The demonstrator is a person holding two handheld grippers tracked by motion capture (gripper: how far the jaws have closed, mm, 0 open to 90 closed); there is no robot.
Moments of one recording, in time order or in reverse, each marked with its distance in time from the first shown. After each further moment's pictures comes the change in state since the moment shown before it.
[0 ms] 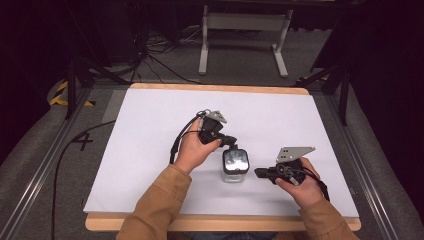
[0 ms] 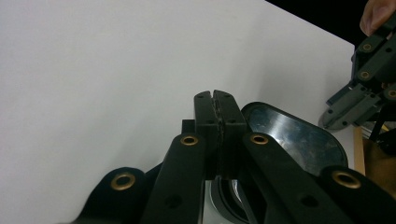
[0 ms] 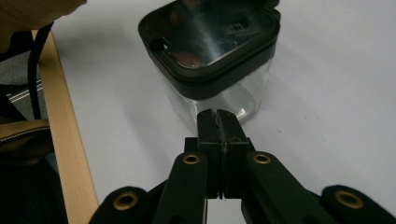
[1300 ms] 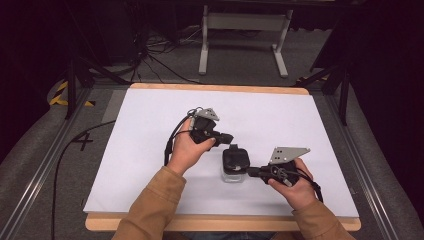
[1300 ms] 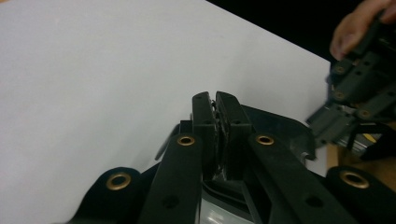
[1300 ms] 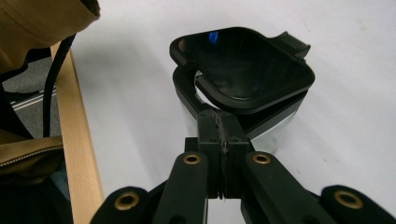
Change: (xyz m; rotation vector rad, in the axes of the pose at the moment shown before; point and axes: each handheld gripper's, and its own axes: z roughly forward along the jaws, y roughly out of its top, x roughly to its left) left arm -0.013 -0.001 -0.035 -0.062 -0.026 -0.008; right arm 0.016 0.015 0.006 -0.075 0.013 -0.053
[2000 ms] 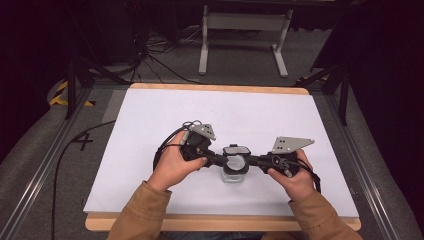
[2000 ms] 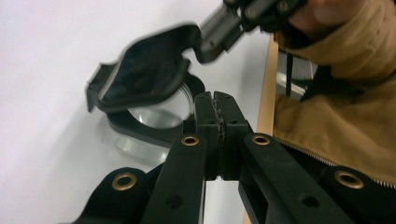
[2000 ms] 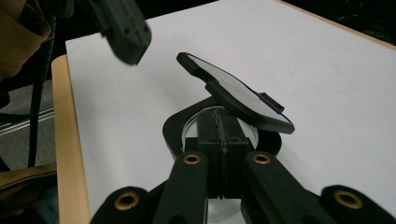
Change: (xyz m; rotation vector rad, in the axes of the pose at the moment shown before) left arm -0.049 -0.011 -0.027 0.177 -0.108 0.082; right arm -0.008 0.023 -0.005 -0.100 -0.009 -0.014
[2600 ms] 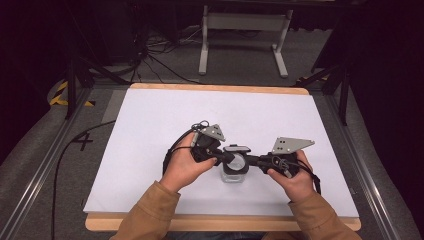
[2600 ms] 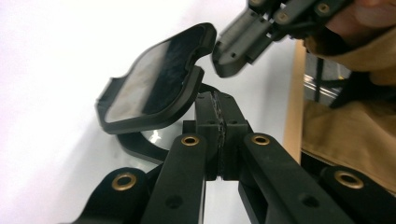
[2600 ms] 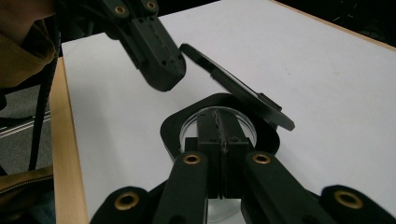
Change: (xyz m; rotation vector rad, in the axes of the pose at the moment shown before) left arm 0.003 0.008 0.019 -0.046 0.116 0.014; right arm 0.001 -0.002 0.000 -0.005 -0.015 0.009
